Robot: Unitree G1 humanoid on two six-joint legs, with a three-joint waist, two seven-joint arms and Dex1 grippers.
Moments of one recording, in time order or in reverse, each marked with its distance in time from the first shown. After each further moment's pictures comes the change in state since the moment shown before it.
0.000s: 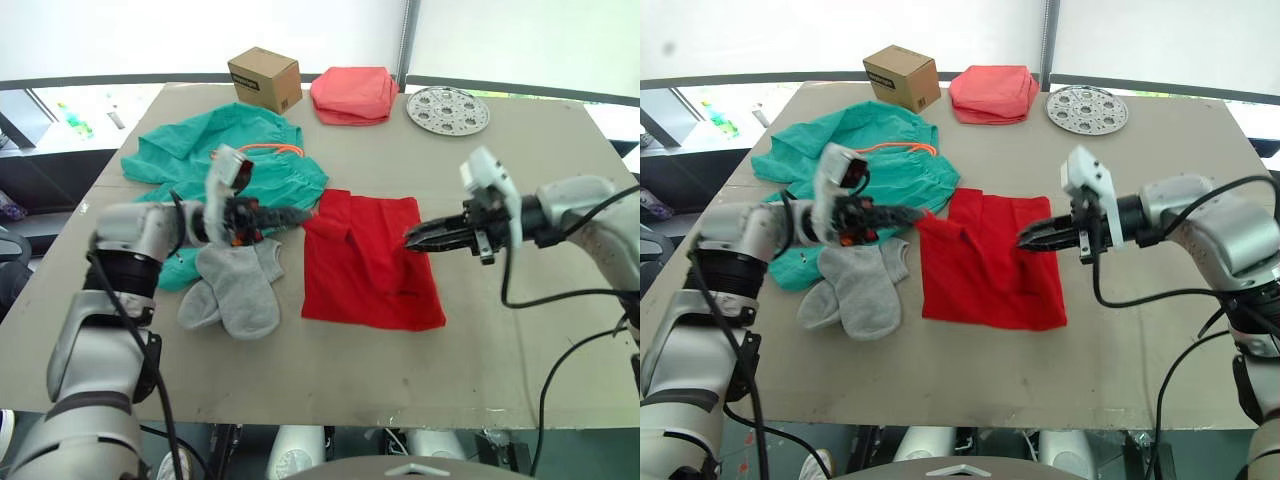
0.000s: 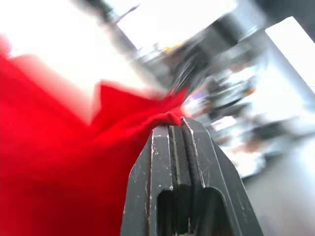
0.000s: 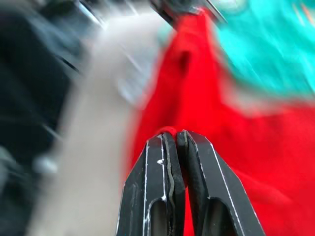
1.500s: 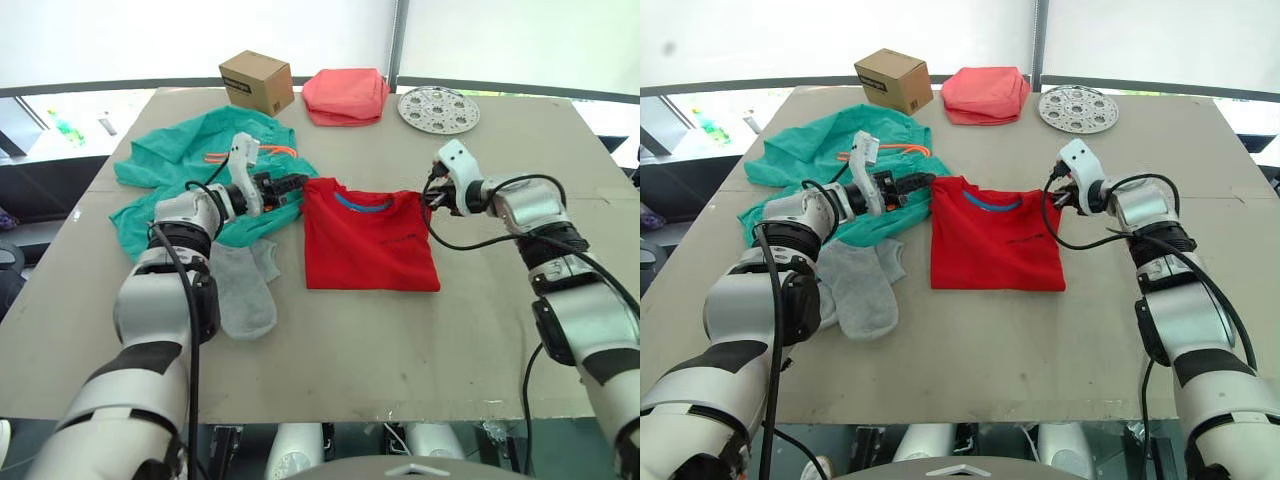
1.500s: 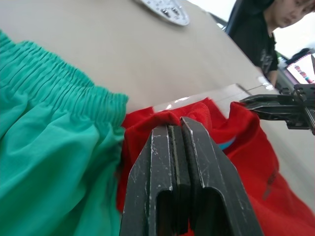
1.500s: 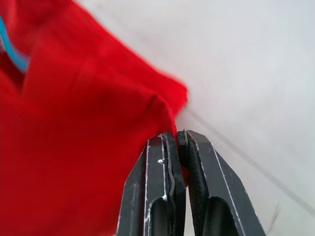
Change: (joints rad) left arm -0.251 -0.285 0.235 0.695 0.588 -0.678 0.565; right arm -0.270 0.424 0.043 1.110 -0.731 -0.357 -0.455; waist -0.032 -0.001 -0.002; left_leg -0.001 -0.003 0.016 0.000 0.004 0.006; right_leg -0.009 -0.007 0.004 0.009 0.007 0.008
